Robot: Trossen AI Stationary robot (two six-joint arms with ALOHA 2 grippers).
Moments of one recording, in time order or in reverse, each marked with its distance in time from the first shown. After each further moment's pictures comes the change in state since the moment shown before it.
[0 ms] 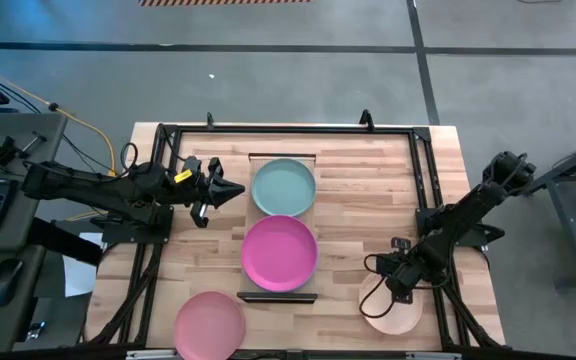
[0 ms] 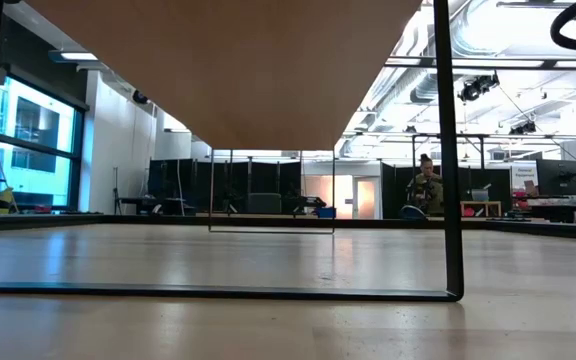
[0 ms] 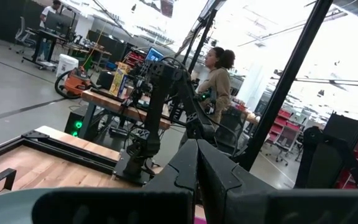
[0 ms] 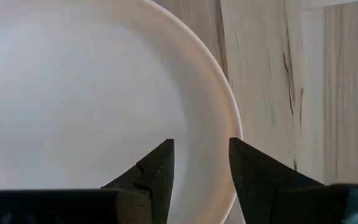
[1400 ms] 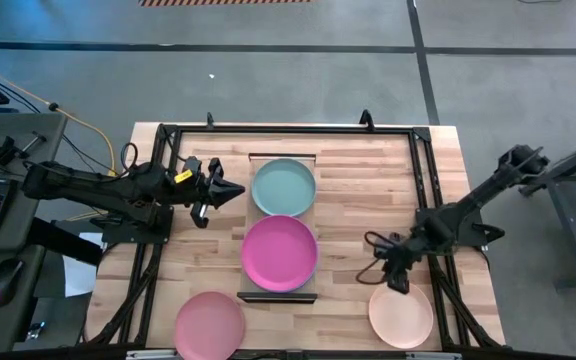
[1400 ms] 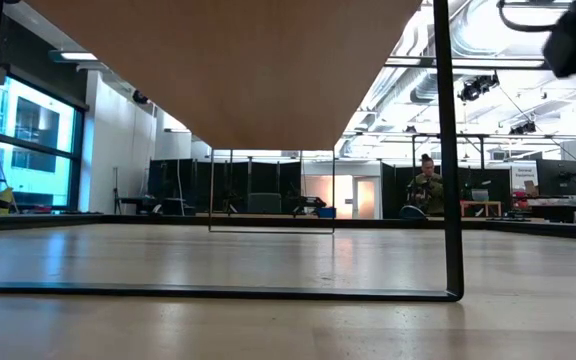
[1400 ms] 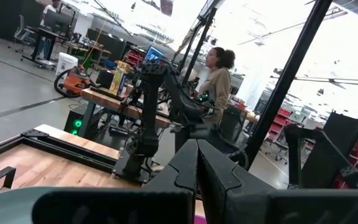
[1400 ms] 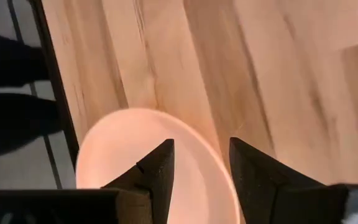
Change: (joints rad) left arm 0.000 -0.001 0.000 -0.006 0.003 -0.002; right arm -0.174 -0.251 -0.053 0.116 -0.160 0.037
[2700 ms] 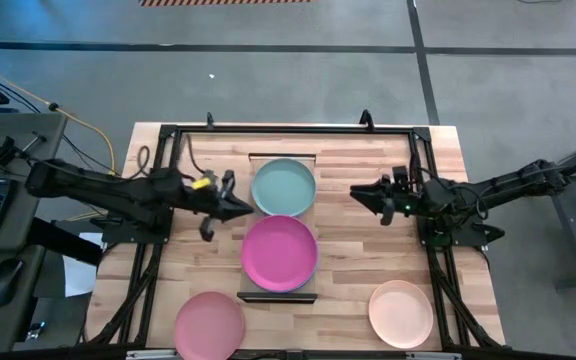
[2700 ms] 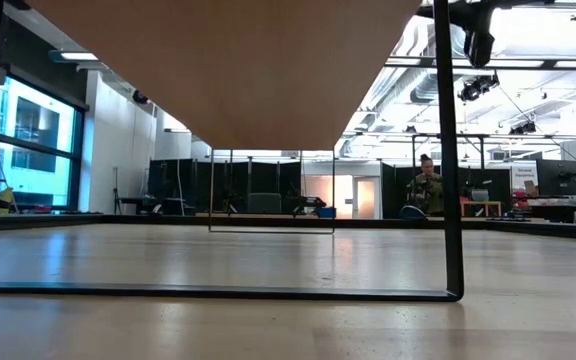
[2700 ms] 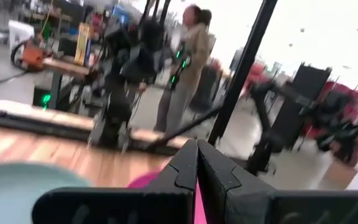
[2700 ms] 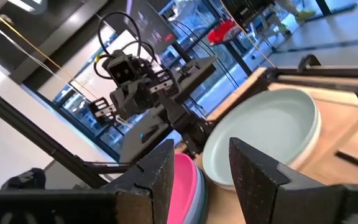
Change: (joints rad) left arm 0.000 0.103 -0.006 -0.003 0.187 0.062; right arm -0.374 -0.349 -0.095 0.814 0.559 -0.226
